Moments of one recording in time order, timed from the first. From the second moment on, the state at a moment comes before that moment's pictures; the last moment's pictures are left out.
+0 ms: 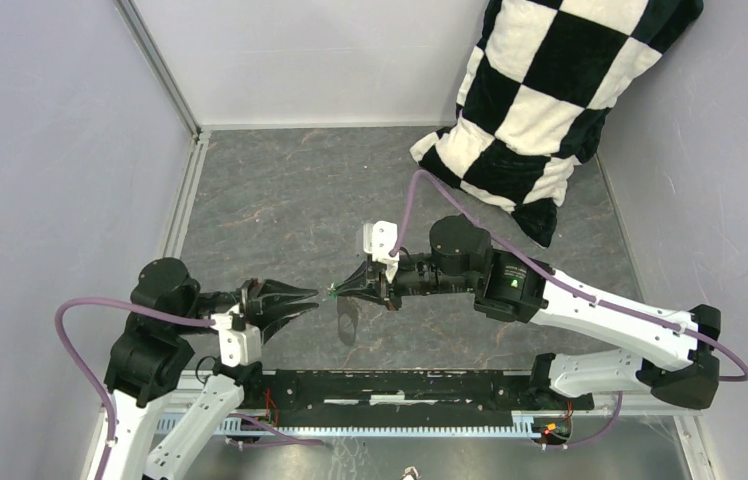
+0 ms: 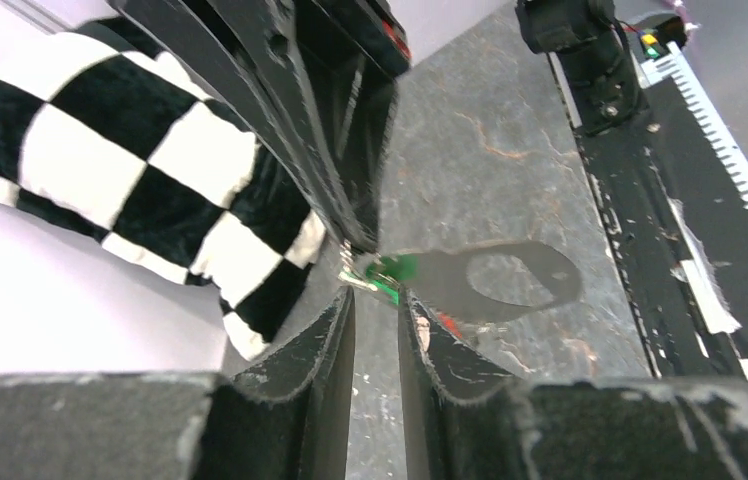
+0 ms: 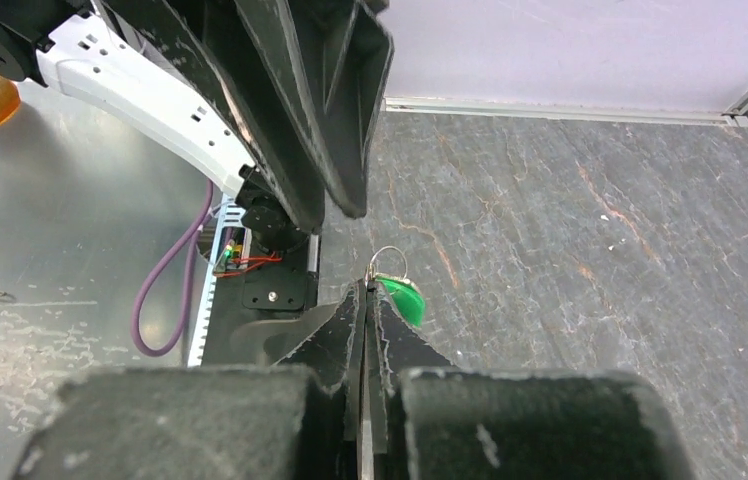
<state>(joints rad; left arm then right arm) -0.37 0.46 0.98 -0.77 1.10 0.91 1.19 1.19 1.23 -0.20 -0.36 -0.14</state>
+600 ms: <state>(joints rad) -0.37 0.53 1.01 -0.72 1.14 0.98 1.17 1.21 1.21 -0.14 -0.48 -0.11</state>
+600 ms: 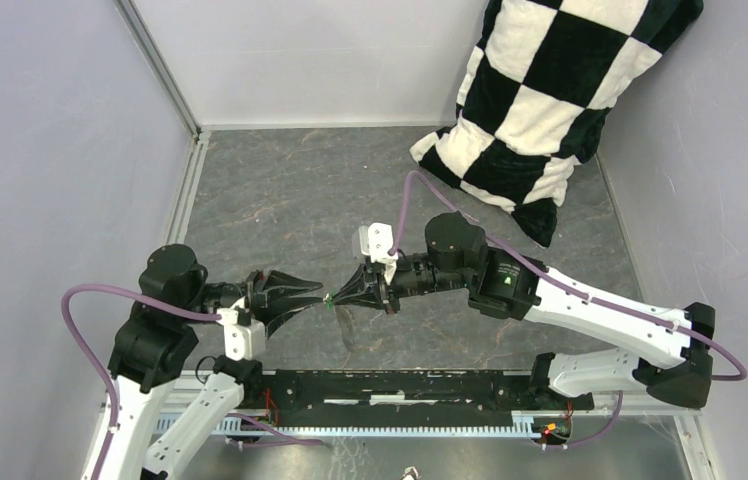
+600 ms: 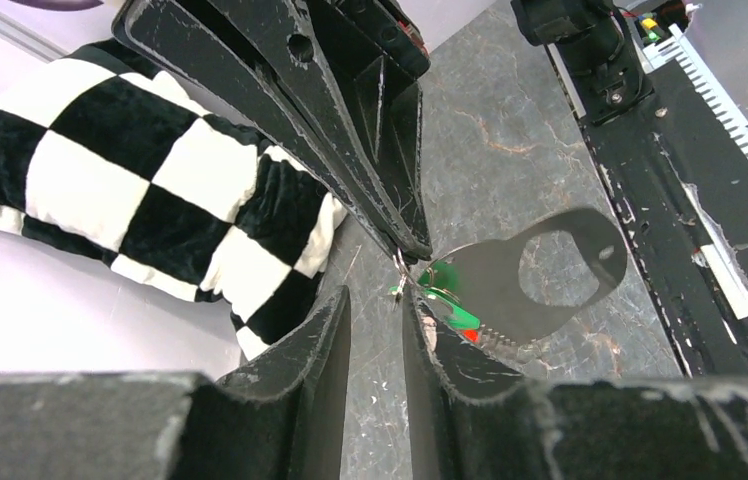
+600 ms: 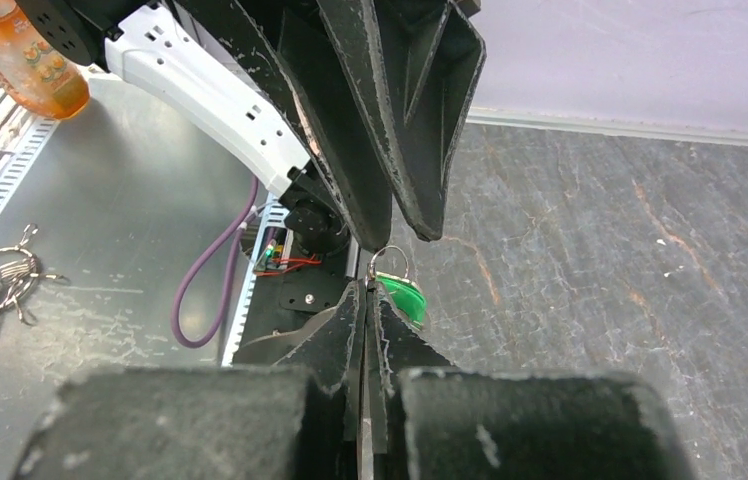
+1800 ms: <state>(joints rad) -0.37 0.51 1.01 -0.86 1.14 1.13 1.14 1.24 1.20 -0.06 -0.54 -0.02</state>
